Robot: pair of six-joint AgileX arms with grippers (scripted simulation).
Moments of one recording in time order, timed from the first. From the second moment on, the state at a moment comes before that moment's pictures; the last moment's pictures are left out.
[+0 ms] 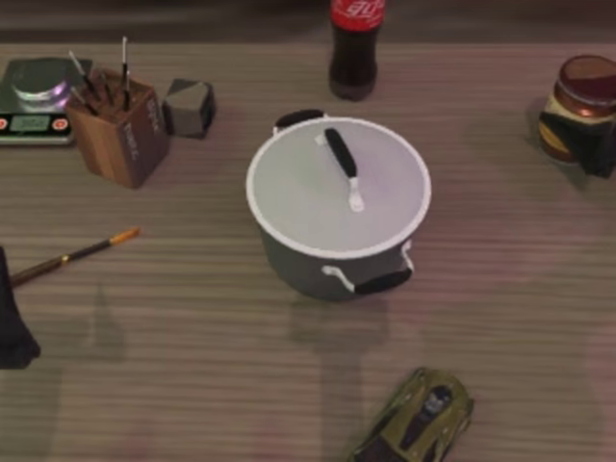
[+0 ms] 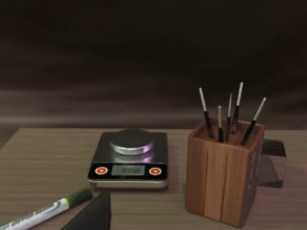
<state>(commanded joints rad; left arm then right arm) 0.00 0.00 0.00 0.00 0.00 0.00 -0.24 2.75 1.67 1.10 -1.26 0.02</state>
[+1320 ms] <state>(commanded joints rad) 0.00 0.00 0.00 0.00 0.00 0.00 -0.25 2.24 1.02 1.27 -1.25 0.05</state>
